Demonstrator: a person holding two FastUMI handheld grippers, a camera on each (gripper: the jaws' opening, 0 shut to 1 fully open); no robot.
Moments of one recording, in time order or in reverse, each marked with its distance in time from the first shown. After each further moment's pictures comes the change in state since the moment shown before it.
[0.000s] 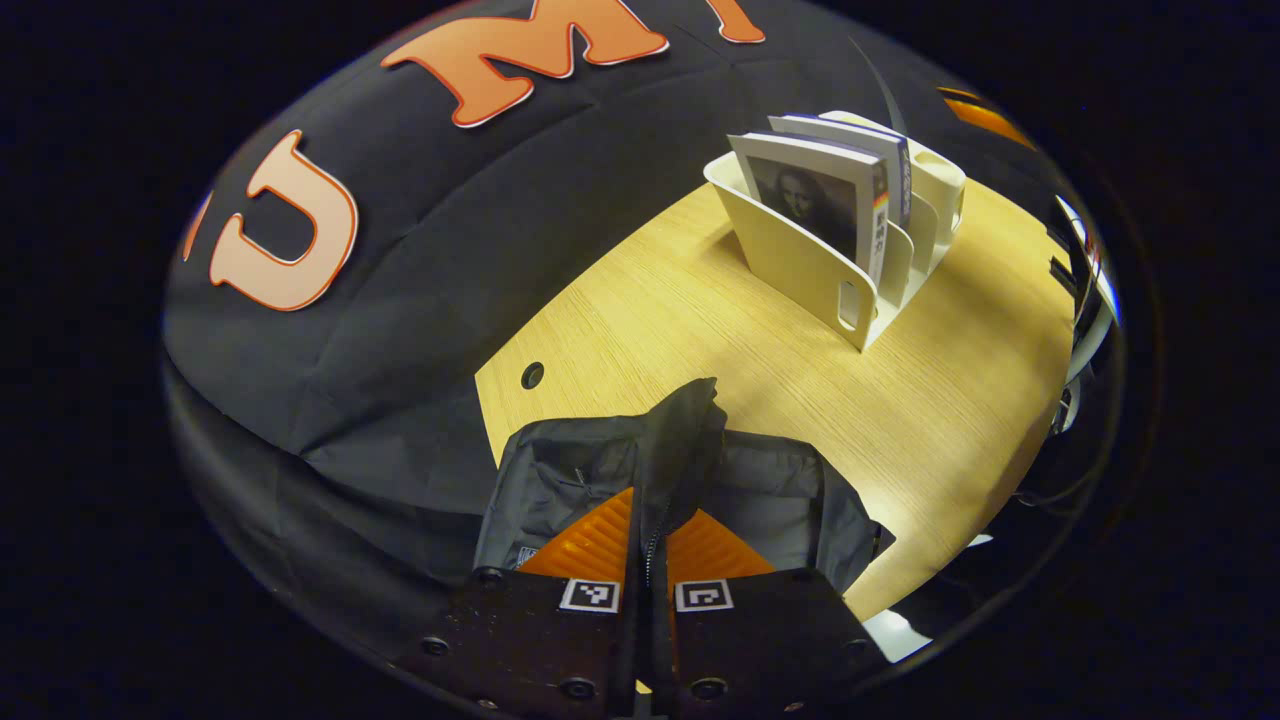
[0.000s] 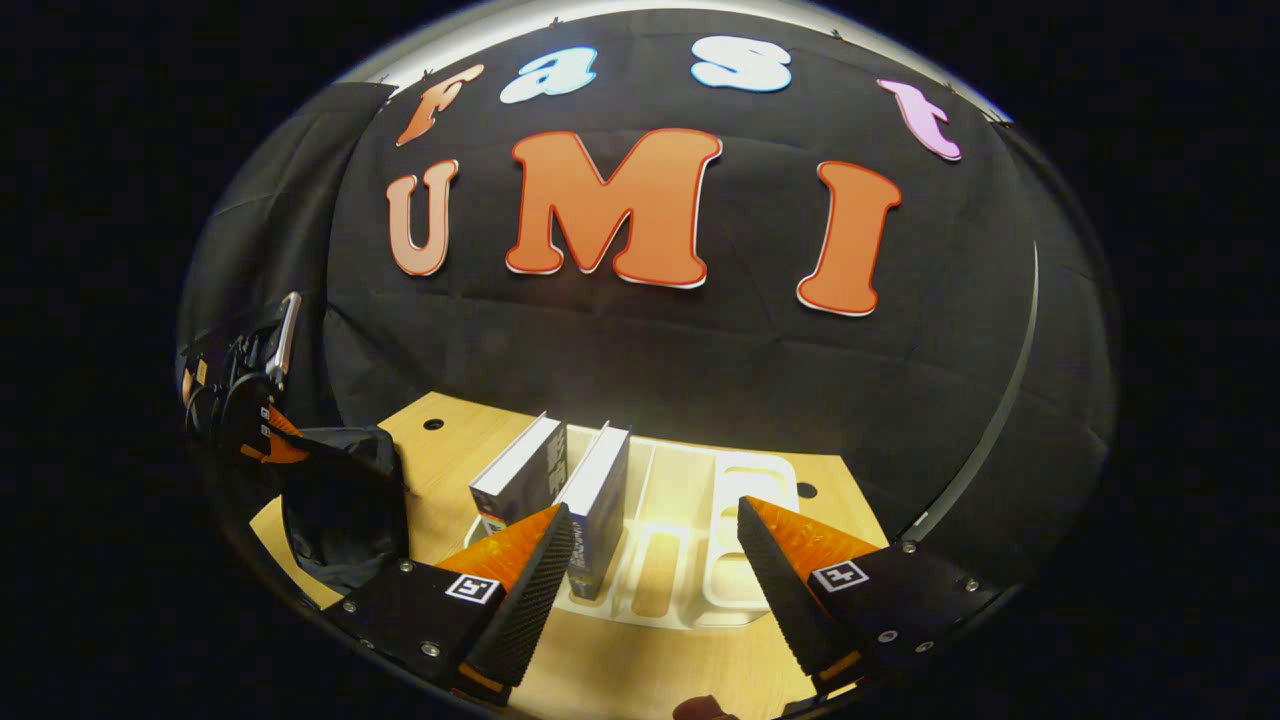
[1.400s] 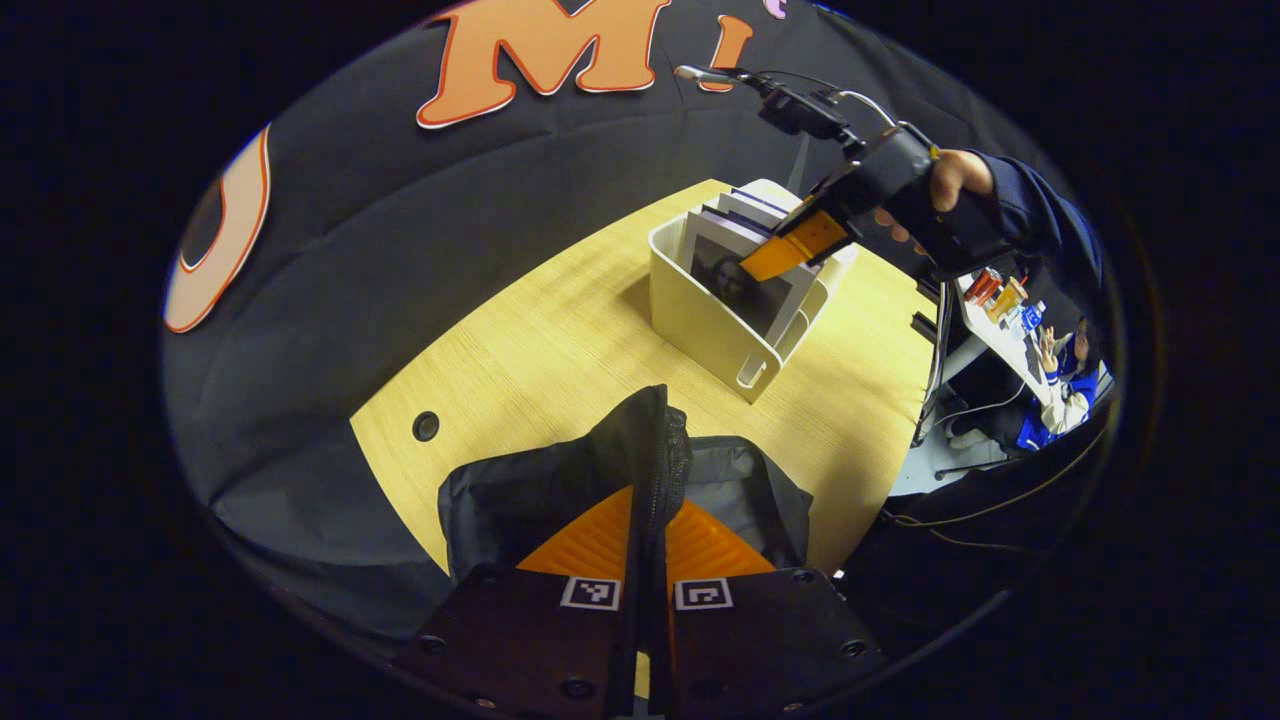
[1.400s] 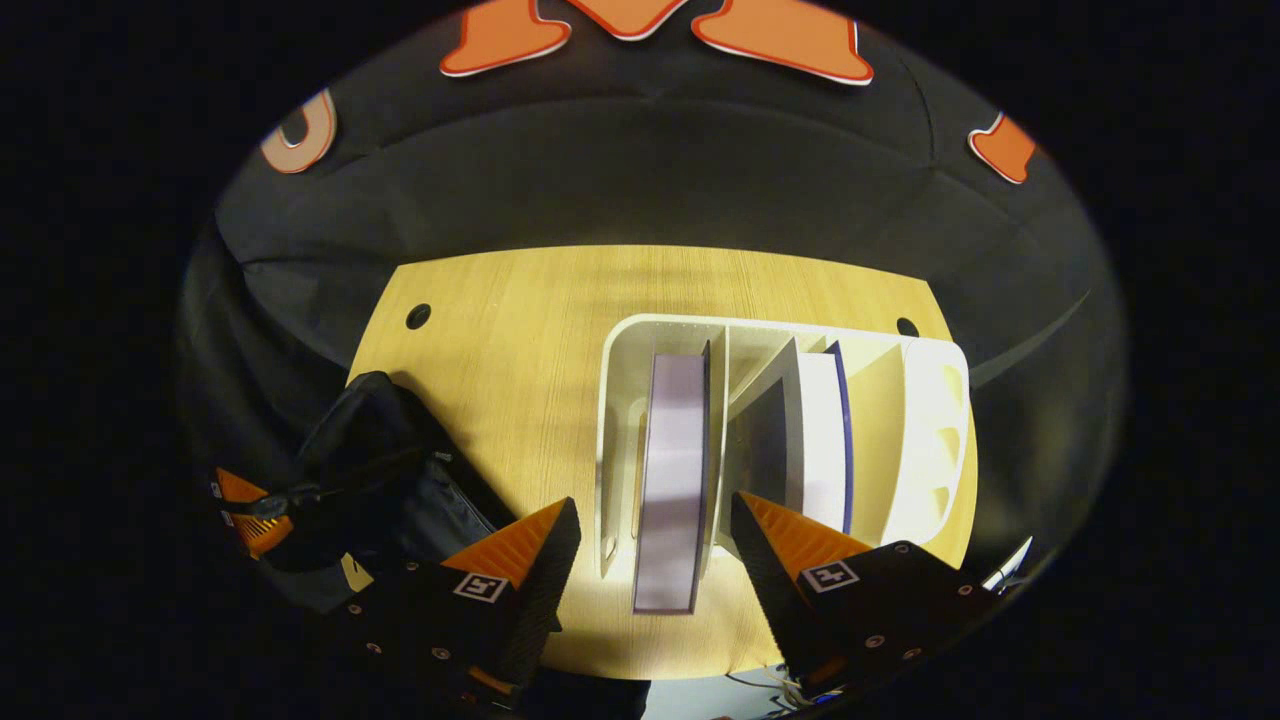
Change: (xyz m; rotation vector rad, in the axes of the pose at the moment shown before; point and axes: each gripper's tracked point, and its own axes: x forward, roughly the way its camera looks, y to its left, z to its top) left arm -0.011 0.030 0.056 0.028 -0.086 -0.459; right arm 0.143 0.120 -0.032 0.128 0.812 -0.020
